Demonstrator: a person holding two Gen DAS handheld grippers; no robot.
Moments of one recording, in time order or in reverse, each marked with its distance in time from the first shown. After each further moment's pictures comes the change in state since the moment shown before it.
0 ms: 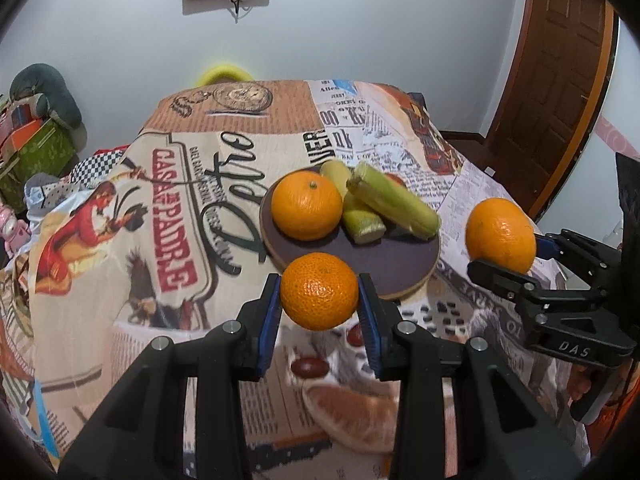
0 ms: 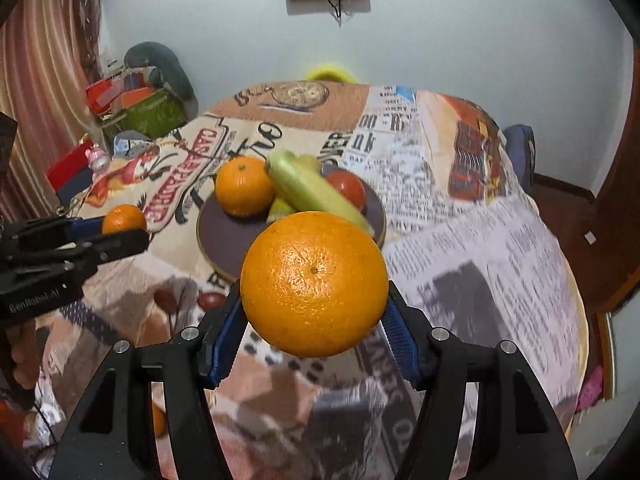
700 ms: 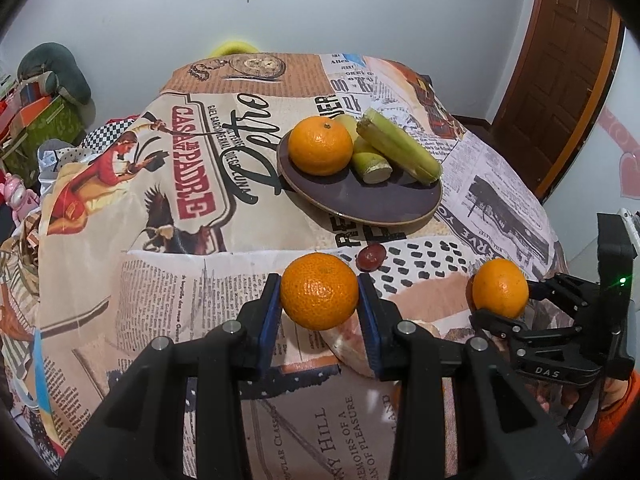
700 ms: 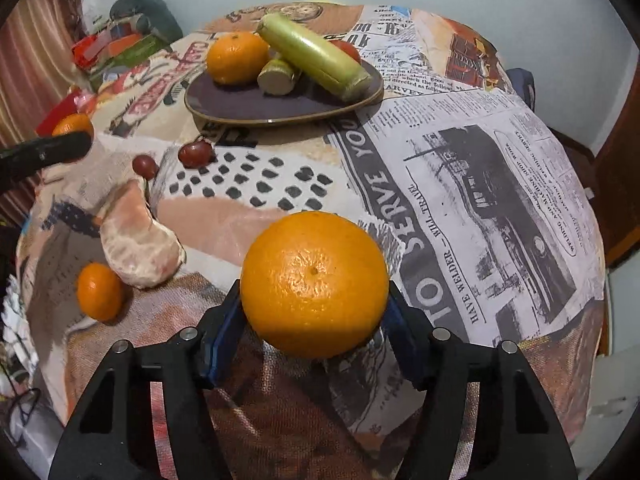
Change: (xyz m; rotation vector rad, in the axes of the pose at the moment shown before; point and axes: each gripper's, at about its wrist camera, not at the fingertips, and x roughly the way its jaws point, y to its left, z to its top) left arm -0.026 0.006 -0.051 -0.032 0.070 0.019; right arm 0.004 -0.003 -0.082 0.039 0.217 -0.002
